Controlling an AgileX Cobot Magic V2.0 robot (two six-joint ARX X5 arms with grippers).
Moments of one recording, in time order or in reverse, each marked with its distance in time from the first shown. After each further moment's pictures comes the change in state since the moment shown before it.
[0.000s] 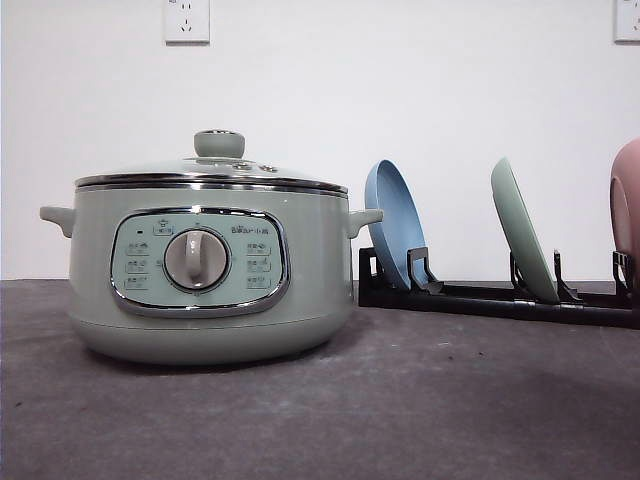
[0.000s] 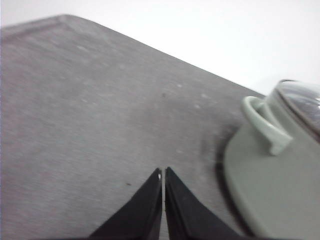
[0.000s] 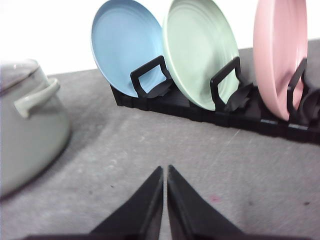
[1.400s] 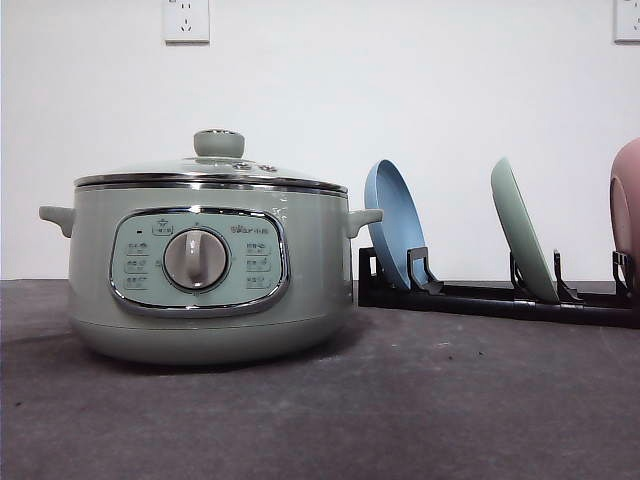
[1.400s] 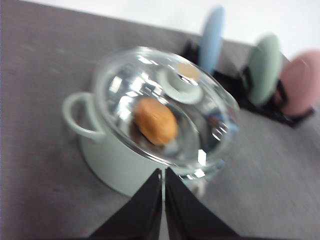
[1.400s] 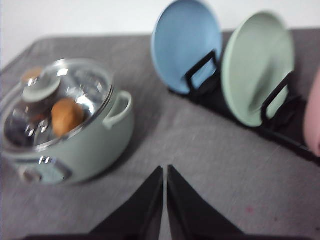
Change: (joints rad) left_arx -0.055 0.582 0.856 -0.604 0.485 0.255; right_arx 0.000 0.645 0.906 -0.619 -0.210 -0.167
